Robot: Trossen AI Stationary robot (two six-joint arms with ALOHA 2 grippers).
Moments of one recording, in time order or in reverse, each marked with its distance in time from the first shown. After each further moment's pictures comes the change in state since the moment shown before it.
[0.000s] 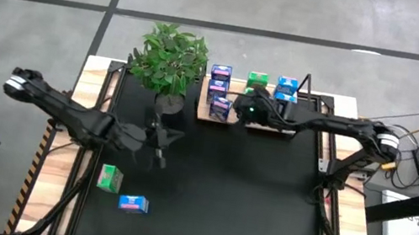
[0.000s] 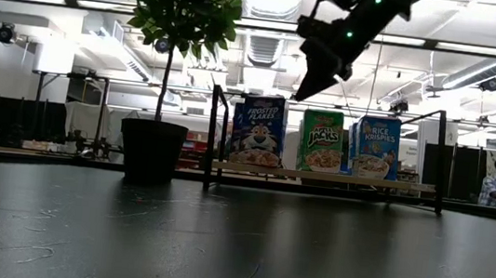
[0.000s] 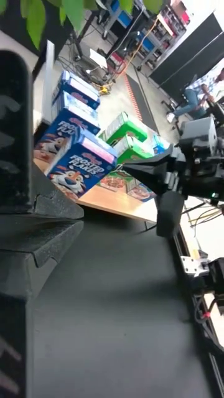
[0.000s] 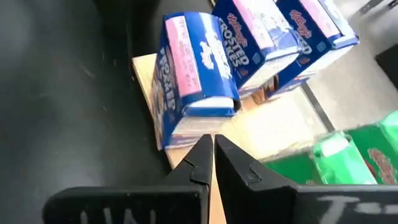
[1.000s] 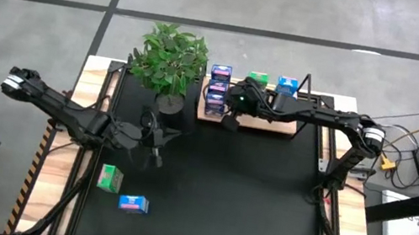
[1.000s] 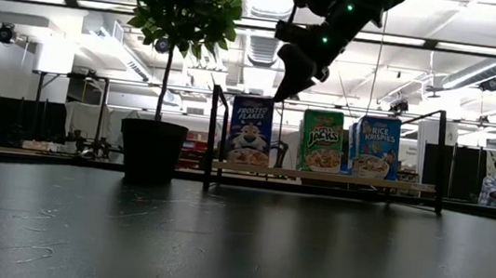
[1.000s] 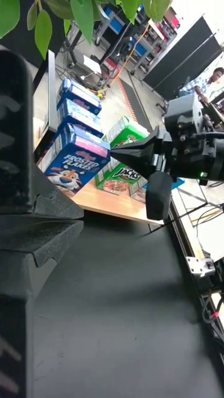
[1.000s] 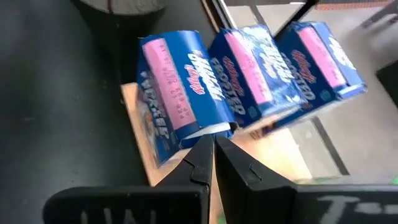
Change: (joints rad) left arm 0.000 -0.051 -0.054 0.012 -0.002 0.053; right arm -0.047 0.128 0.136 0.026 -0.050 -0.086
